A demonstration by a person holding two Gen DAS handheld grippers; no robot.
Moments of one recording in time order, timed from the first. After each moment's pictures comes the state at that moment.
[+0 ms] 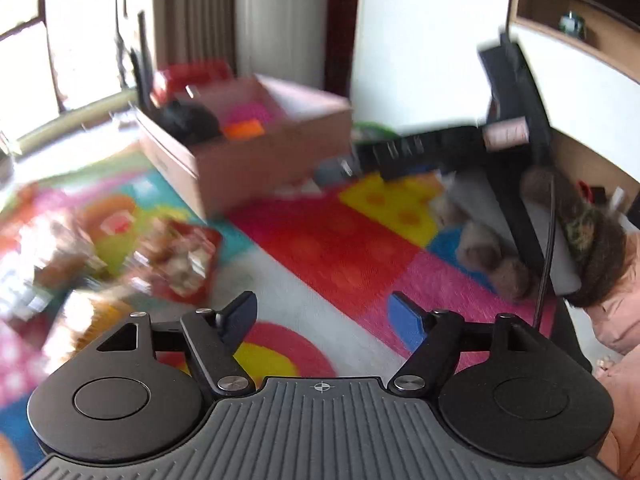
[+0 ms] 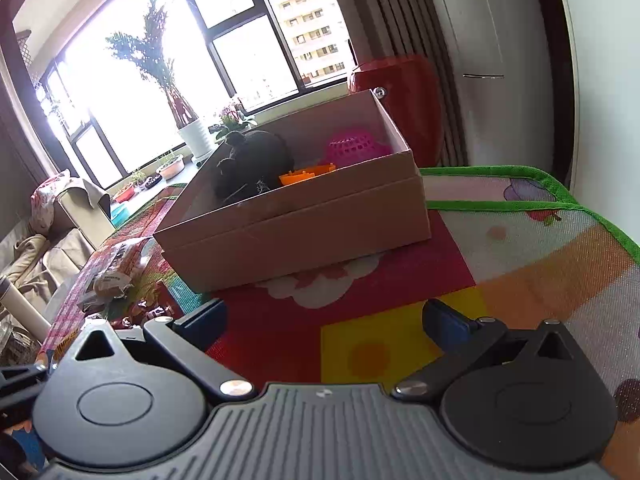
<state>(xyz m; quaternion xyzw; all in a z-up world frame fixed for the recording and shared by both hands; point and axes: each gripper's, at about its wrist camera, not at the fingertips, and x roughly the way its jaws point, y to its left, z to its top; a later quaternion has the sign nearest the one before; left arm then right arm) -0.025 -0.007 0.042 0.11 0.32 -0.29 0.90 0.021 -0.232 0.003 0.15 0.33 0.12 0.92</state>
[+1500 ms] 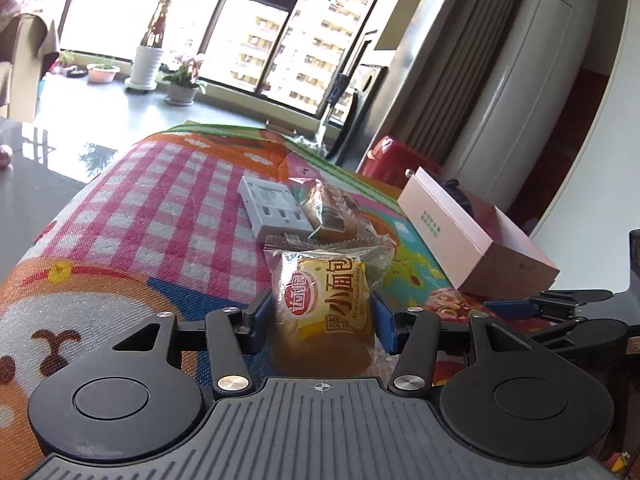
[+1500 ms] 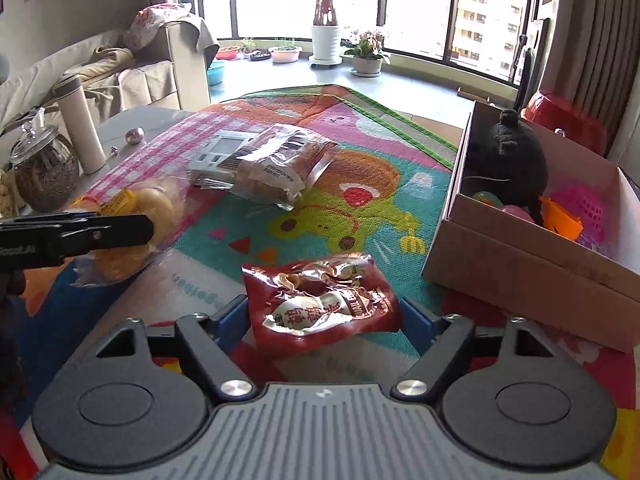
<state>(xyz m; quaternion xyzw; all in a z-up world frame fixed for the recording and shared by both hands) -0.031 0.159 0.004 -0.18 0.27 -0.06 0.95 0.014 -0.059 0.021 -0.12 0.37 0.27 0.88</state>
